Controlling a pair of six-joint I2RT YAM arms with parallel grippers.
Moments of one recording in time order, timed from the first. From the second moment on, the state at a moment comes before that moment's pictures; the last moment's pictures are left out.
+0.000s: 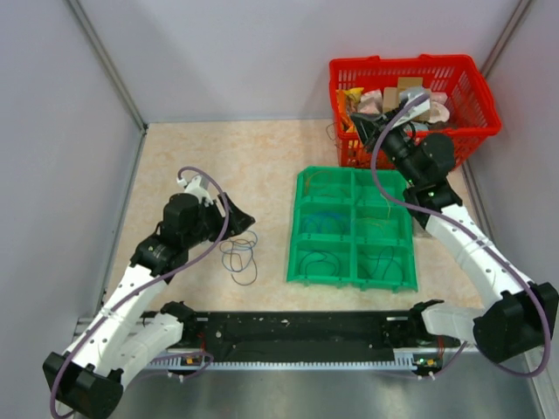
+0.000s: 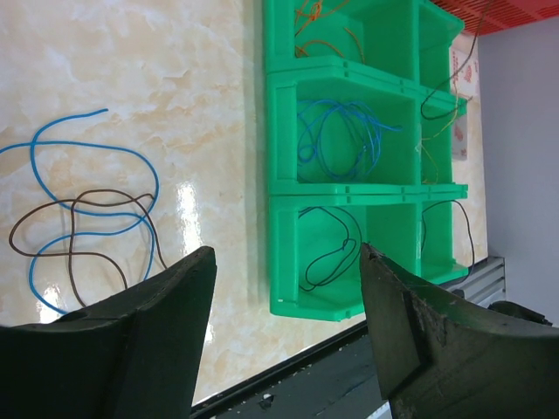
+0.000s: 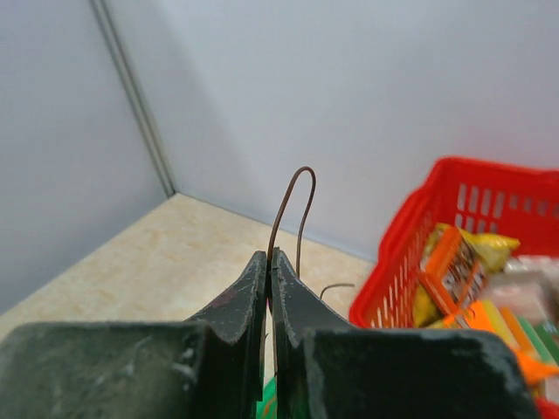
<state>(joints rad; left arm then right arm) -0.40 0.81 0.75 -0.45 0.19 -0.72 0.34 1.18 1.01 0.41 -0.22 0.17</state>
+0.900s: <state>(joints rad) -0.40 0.77 0.75 -0.45 0.19 -0.71 0.15 1.16 0.98 0.22 -0.38 -0.22</state>
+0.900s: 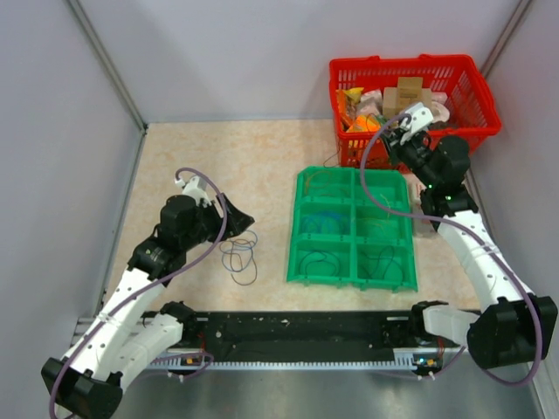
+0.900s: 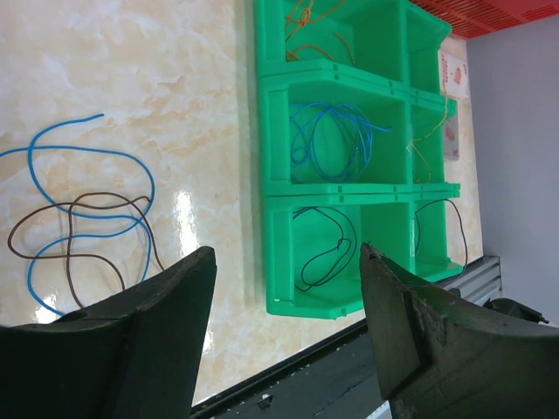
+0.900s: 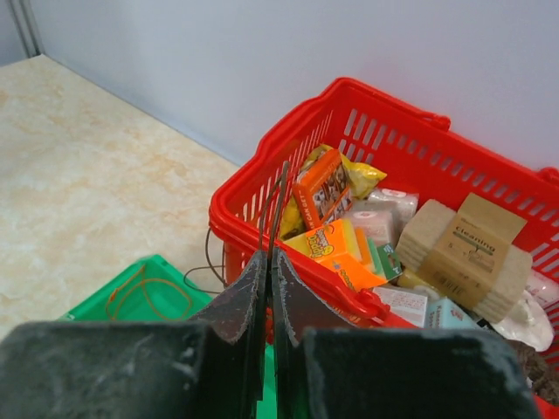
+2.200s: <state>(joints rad) -0.40 0.76 0.75 -0.45 0.21 -0.72 0.15 1.06 1.11 0.22 -0.48 -0.14</state>
